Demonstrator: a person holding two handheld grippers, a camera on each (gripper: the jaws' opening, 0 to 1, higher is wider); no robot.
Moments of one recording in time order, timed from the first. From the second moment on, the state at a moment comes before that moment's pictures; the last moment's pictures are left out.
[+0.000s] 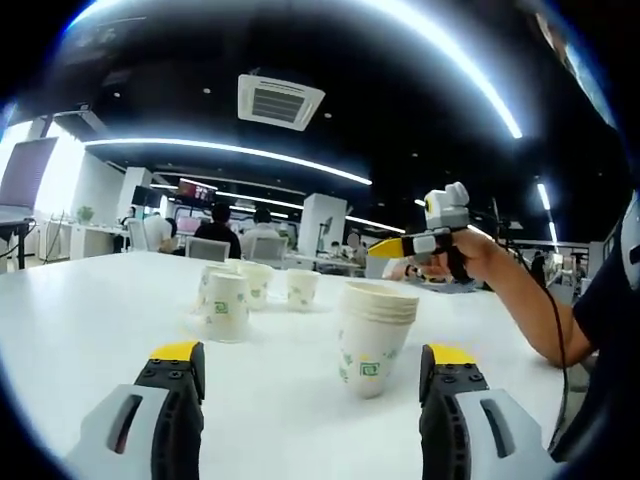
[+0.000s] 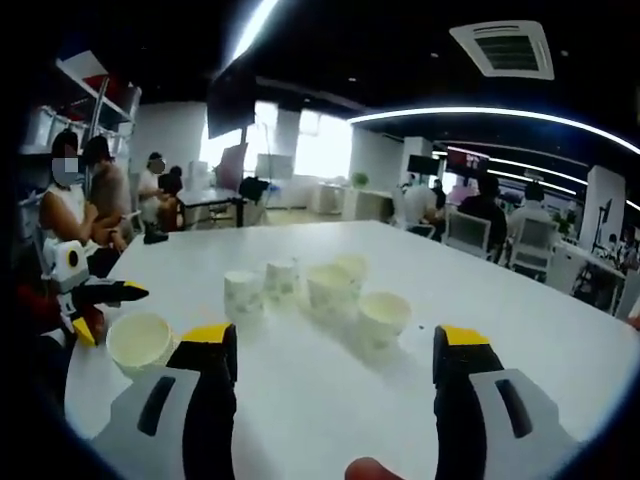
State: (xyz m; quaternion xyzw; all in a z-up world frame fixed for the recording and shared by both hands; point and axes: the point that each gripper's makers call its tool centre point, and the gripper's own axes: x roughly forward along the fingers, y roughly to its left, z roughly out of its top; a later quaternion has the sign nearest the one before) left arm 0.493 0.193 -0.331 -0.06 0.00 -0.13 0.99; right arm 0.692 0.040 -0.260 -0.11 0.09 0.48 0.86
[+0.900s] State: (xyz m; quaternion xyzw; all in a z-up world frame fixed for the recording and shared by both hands) left arm 0.490 0.195 -0.328 -0.06 -0.02 -0.12 0.99; right arm 0.667 0.056 -0.288 -0.08 0.08 0.47 0.87
